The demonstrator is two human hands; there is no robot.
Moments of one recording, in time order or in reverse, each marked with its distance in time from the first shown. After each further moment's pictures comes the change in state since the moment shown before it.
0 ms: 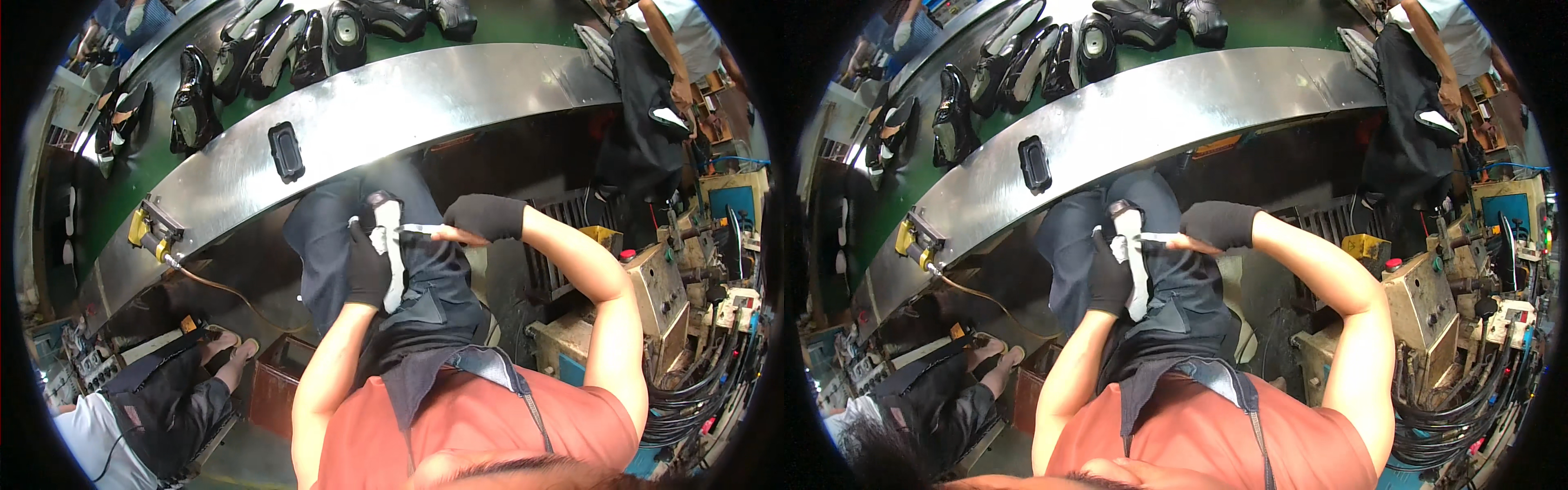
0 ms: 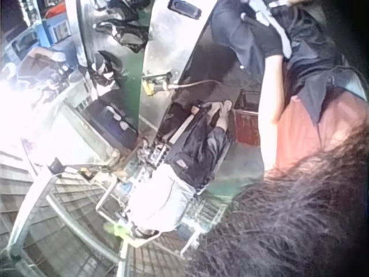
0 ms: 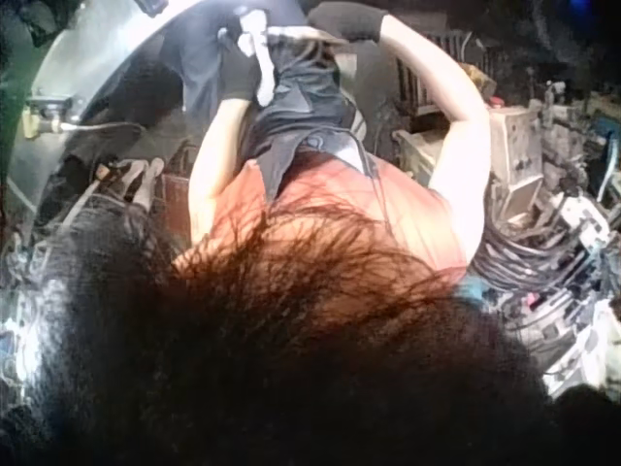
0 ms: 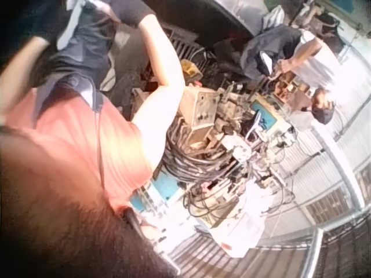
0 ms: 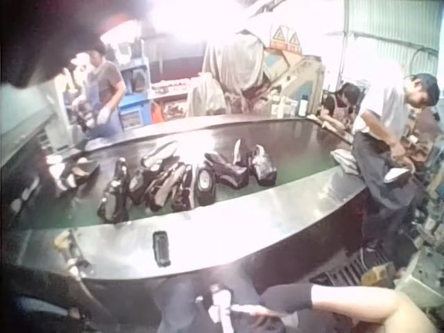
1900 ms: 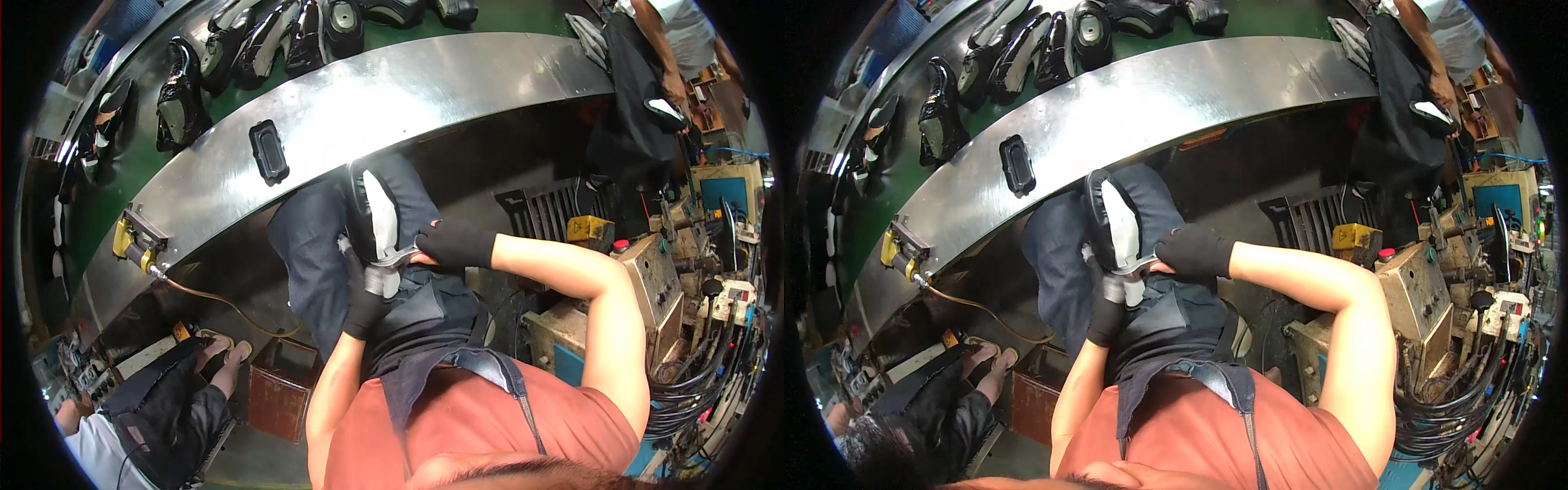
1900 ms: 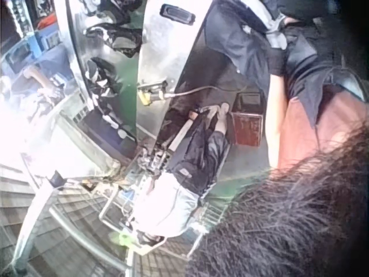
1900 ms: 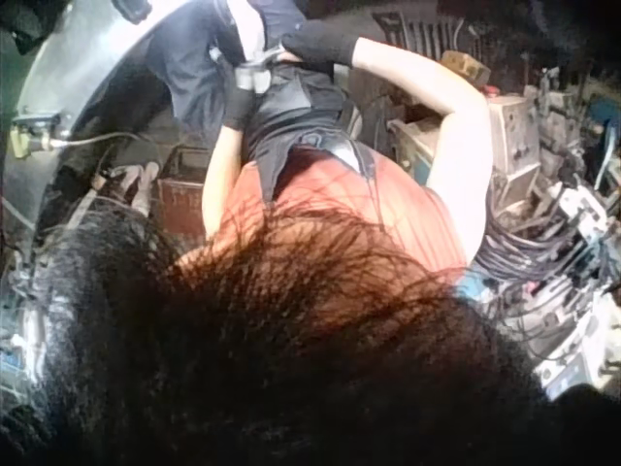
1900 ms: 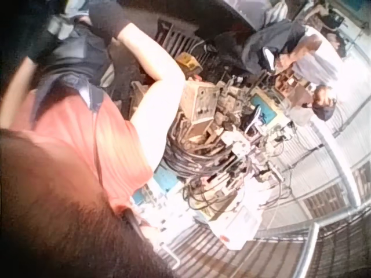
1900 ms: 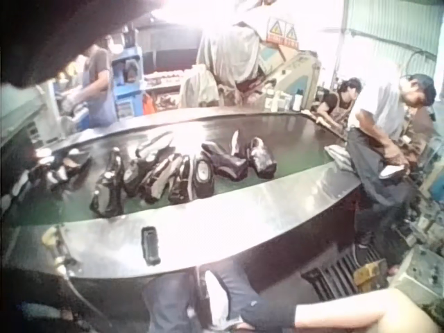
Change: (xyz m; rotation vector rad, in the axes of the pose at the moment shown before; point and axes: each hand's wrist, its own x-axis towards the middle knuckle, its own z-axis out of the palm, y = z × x) left_hand -0.016 -0.036 0.017 -1.422 -0.456 -0.281; right_hand 0.035 0.029 0.087 -0.397 0.387 -0.304
